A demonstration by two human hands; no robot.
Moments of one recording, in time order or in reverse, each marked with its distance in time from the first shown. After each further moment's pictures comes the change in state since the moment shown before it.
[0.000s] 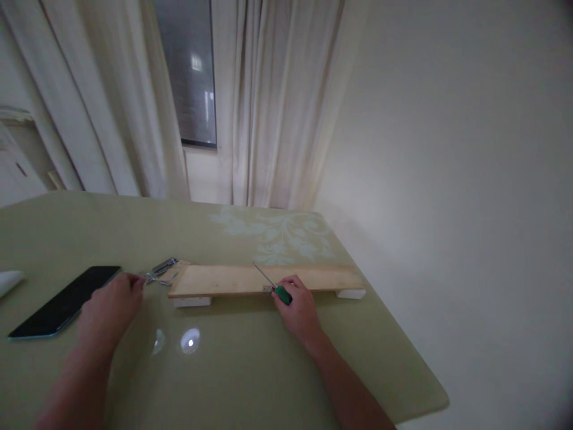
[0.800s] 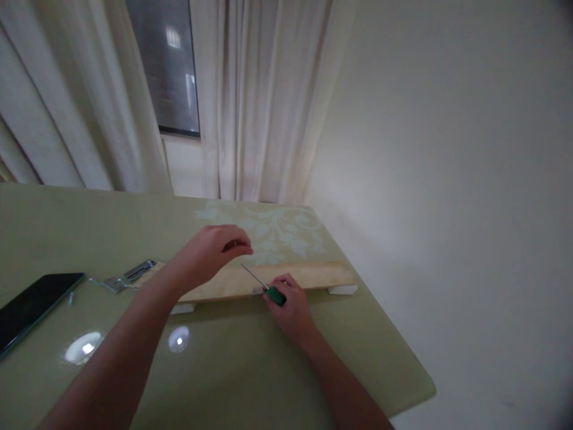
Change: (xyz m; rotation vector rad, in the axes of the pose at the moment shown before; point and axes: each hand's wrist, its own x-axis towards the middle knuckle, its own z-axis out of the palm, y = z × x) left_hand -0.013 0.192 -0.038 -0.506 -0.249 1.057; right_hand 0.000 0.004 -0.004 0.091 -0.036 0.039
